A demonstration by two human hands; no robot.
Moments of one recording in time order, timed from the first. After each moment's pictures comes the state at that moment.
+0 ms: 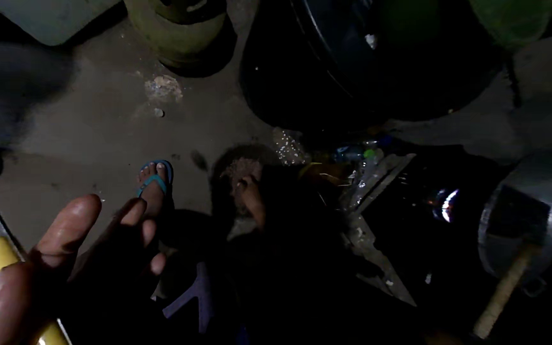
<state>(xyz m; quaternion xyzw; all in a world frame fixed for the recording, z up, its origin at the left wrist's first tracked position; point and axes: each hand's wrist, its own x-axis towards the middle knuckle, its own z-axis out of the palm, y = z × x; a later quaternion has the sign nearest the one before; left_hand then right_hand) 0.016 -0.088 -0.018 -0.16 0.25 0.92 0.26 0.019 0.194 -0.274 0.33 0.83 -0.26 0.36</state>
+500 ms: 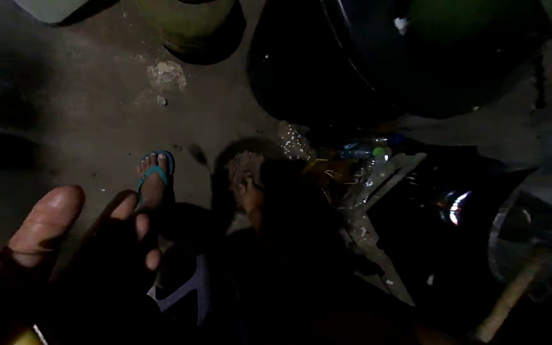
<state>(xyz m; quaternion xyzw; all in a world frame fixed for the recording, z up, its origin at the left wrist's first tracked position) 0.028 -0.098 -0.030 -0.17 0.28 0.92 0.22 0.060 0.195 -0.343 0.31 0.88 -0.16 0.31</state>
